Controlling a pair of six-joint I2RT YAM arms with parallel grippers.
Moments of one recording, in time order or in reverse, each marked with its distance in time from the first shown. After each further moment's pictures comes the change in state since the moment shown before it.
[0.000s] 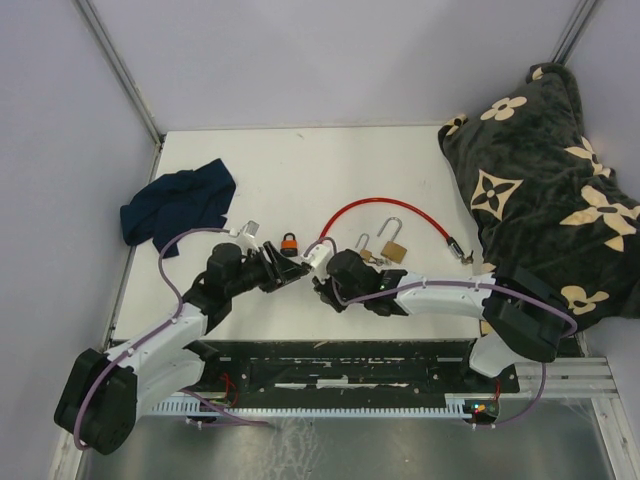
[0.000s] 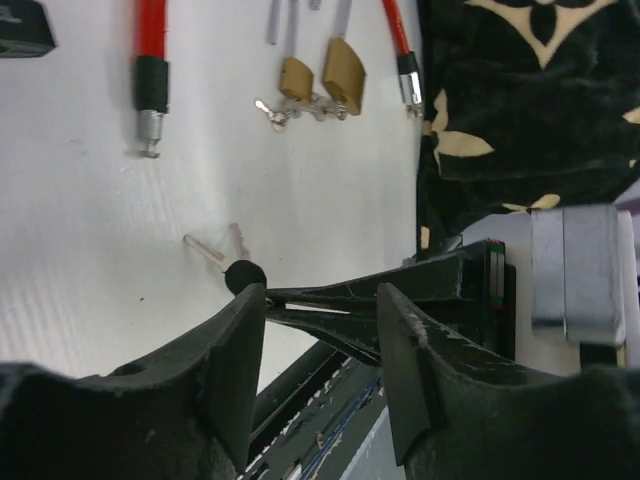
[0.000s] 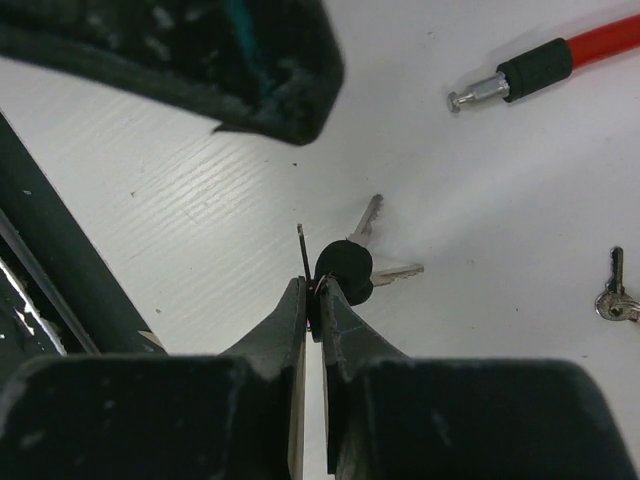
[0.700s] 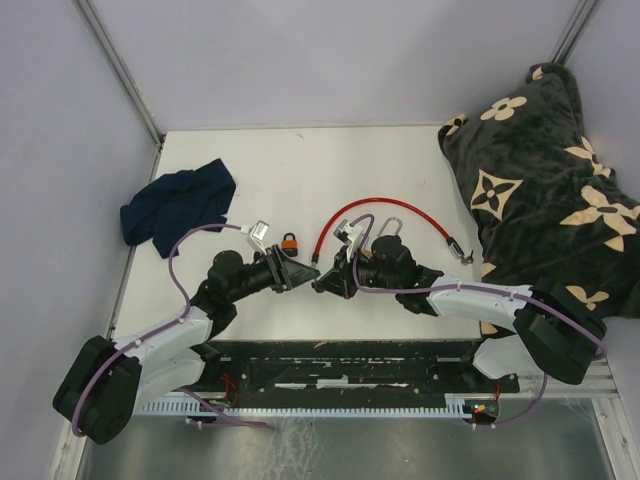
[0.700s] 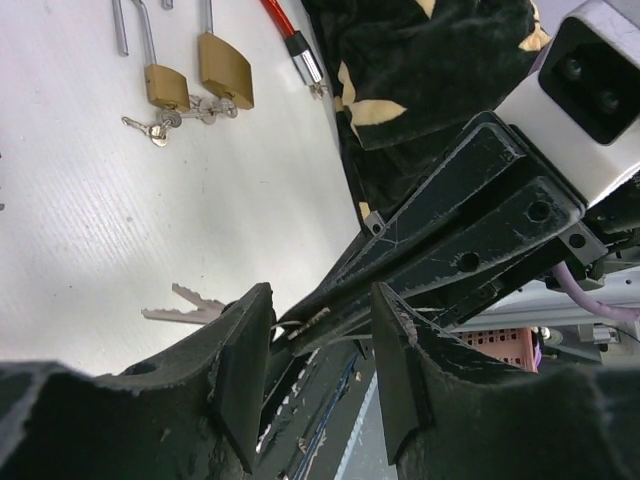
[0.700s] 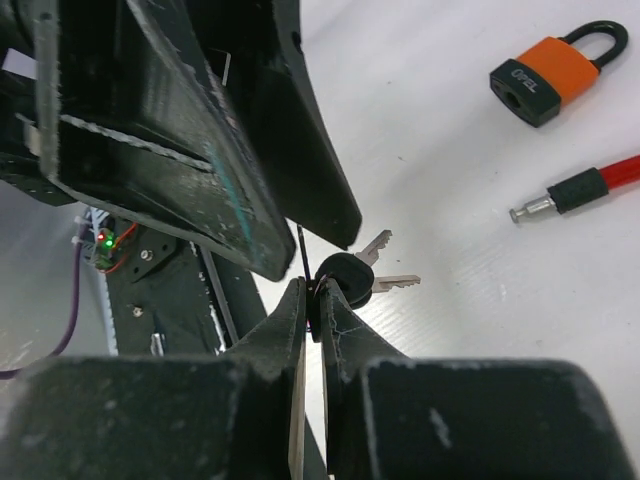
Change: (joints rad) left arm -0.084 0.043 -0.073 0.367 0.084 -0.014; right arm -0.195 -0.198 -0.213 0.426 -0.404 0.260
